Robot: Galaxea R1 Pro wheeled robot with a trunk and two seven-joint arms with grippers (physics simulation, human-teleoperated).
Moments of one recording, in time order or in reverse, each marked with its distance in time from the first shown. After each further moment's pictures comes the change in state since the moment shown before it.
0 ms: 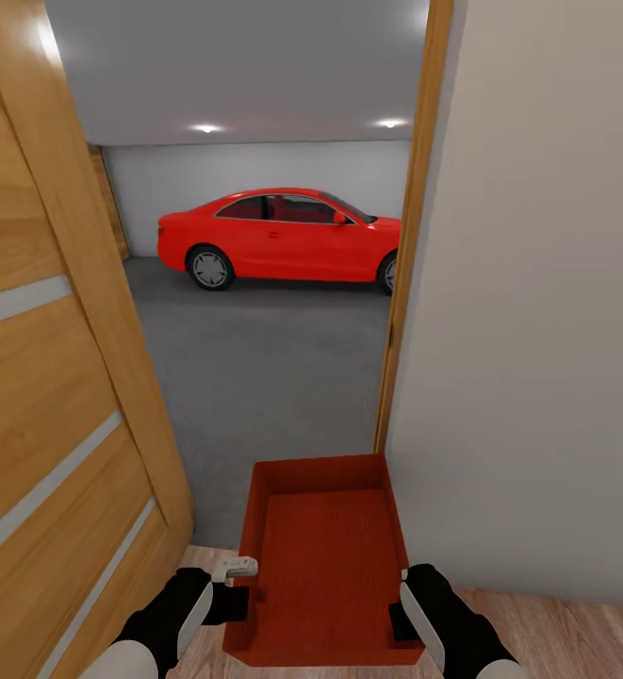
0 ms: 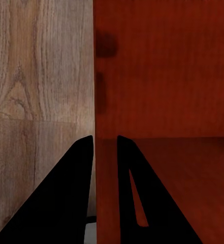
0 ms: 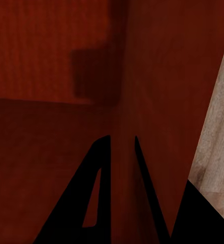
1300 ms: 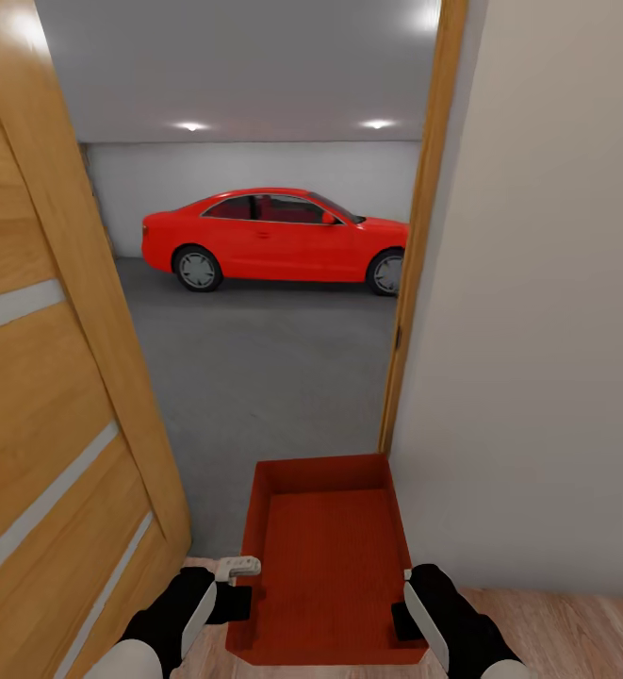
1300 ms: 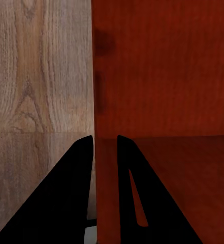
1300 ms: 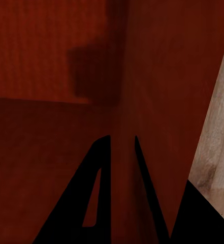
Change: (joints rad) left arm -0.001 -0.014 0.014 -0.002 -0.028 -0.001 0.003; right arm 0.000 -0.014 0.002 -0.001 -0.005 -0.002 0.016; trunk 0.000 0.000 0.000
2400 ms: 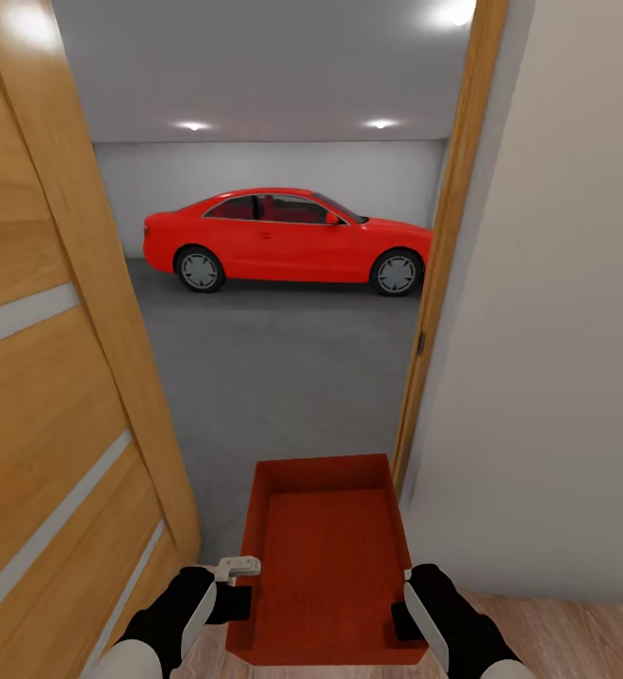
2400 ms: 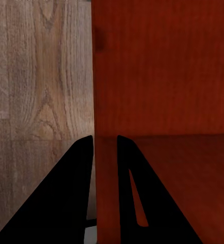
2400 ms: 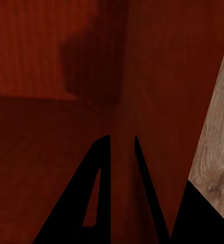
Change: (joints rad) left arm 0.000 0.000 0.001 0.000 -0.001 0.000 -0.001; right arm 0.000 0.000 -0.001 0.000 0.000 0.000 0.000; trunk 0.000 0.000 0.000
